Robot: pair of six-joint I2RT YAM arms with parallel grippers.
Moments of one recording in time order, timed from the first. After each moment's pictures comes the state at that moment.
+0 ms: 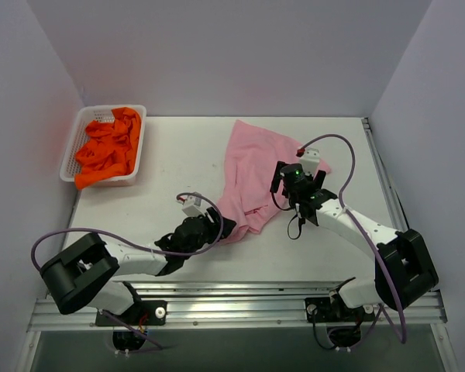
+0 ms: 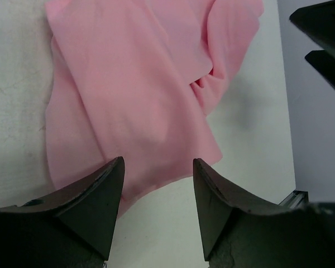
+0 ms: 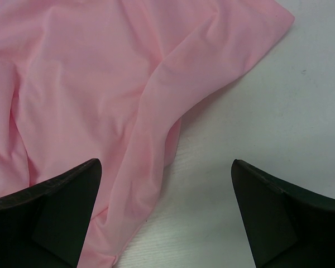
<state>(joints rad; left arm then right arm) -0.90 1.40 0.39 0.65 -0.28 -1.01 0.51 1.37 0.82 -0.14 0.56 0.53</state>
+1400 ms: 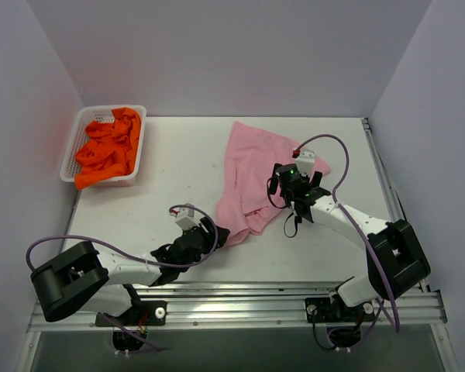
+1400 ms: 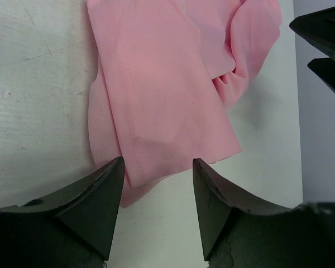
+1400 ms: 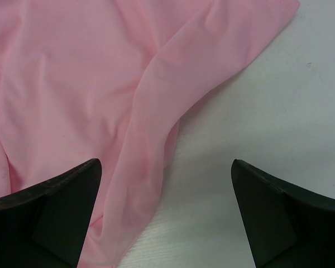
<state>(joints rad) -1.00 1.33 0.30 0.60 -0.45 -1.11 0.51 1.45 0.83 -0.14 0.57 0.53</state>
